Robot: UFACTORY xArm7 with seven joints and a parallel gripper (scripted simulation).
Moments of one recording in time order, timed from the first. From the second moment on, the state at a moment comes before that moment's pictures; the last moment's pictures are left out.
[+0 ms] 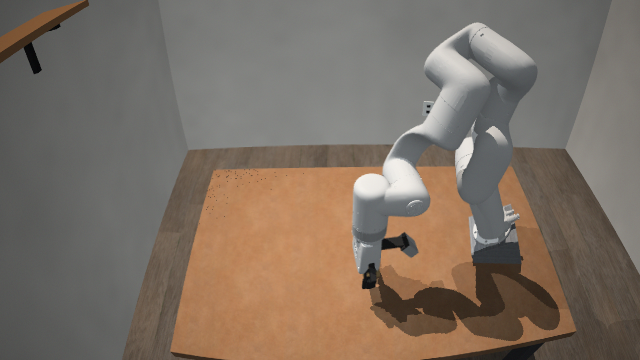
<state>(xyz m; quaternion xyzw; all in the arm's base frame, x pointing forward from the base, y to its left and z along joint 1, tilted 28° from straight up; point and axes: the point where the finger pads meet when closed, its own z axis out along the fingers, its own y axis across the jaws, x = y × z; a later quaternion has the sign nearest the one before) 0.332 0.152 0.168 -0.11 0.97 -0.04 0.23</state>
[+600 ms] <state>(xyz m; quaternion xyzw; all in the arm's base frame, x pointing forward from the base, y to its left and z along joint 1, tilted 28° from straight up) 0.337 0.179 0.170 0.01 0.97 -0.01 0.24</state>
